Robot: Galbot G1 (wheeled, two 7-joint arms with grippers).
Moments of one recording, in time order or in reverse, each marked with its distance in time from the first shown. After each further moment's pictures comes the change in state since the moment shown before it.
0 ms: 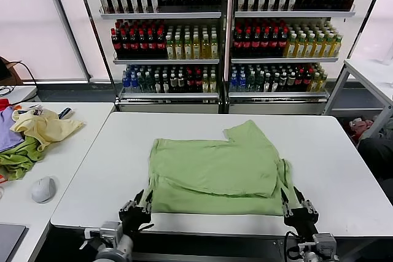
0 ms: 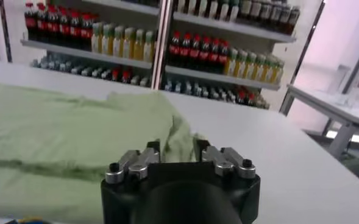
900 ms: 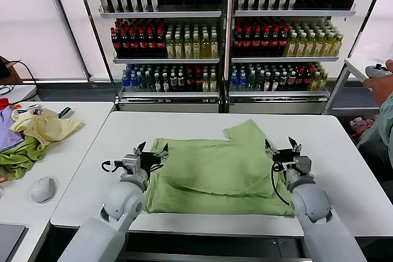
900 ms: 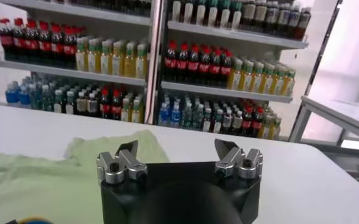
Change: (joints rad) left arm -0.674 -0.029 0.242 0.540 -0.132 0.042 -0.032; right arm 0.761 -0.077 -0.237 -0.598 0.151 -0.127 0.020
